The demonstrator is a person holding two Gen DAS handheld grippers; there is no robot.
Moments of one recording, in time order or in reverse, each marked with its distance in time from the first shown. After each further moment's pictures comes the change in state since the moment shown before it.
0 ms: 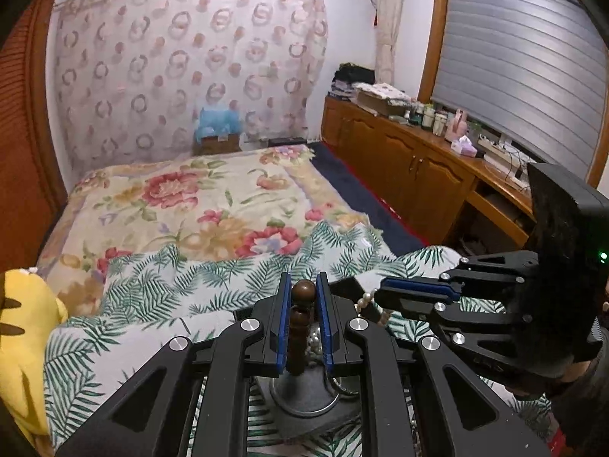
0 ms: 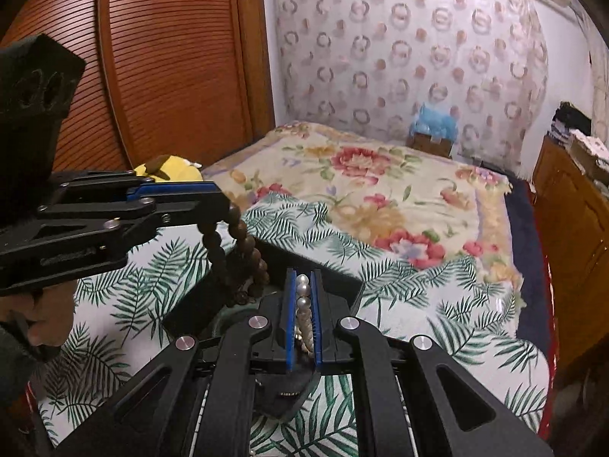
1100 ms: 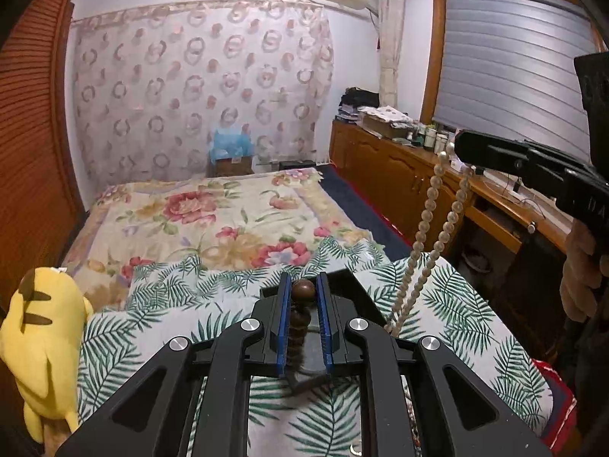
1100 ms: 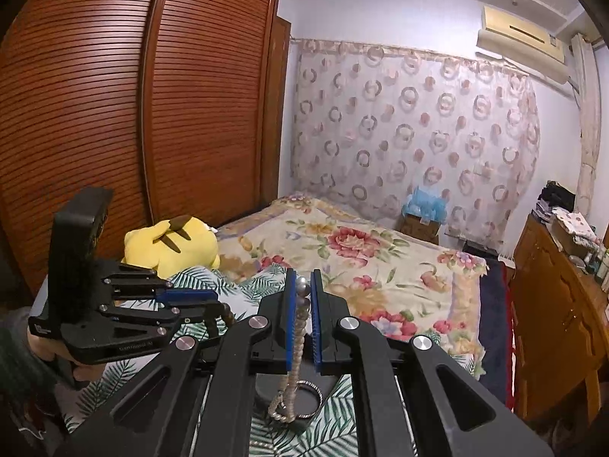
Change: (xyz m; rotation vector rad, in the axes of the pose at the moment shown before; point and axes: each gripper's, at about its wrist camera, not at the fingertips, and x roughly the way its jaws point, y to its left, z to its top) left arm -0.088 -0.002 -0.018 0.006 -0.099 0.043; right arm -0.144 0.046 0.064 -0.141 -0.251 -0.052
